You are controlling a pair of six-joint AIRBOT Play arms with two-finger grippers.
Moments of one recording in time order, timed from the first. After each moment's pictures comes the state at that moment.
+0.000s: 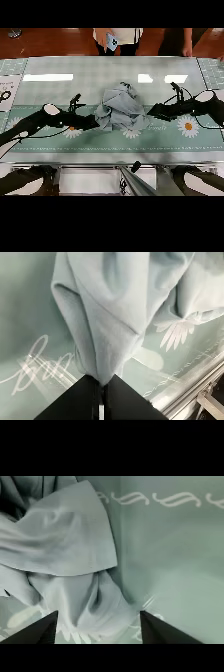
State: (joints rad) left arm -0.32 -1.27 0.57 0.53 -0.86 -1.24; right arm -0.09 -1.25 0.72 -0.81 1.09 1.23
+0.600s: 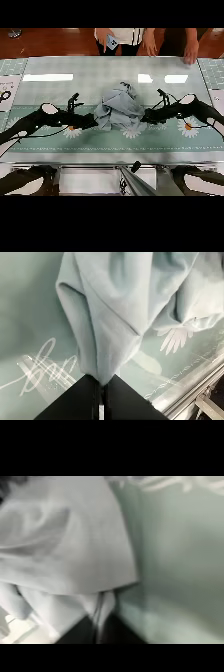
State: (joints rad) left arm -0.29 -1.26 0.58 0.53 -0.86 -1.23; right arm 0.07 -1.39 0.71 -0.74 1.02 1.22
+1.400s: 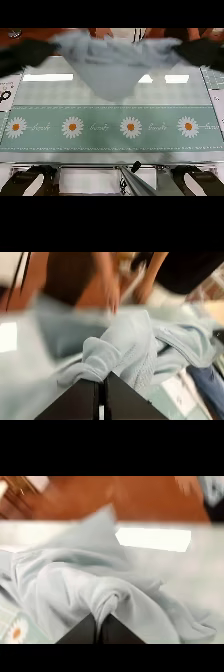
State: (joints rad) left arm -0.05 -0.75 1.19 0.53 -0.90 -1.18; right arm -0.03 -0.82 1.28 -0.65 1.04 1.29
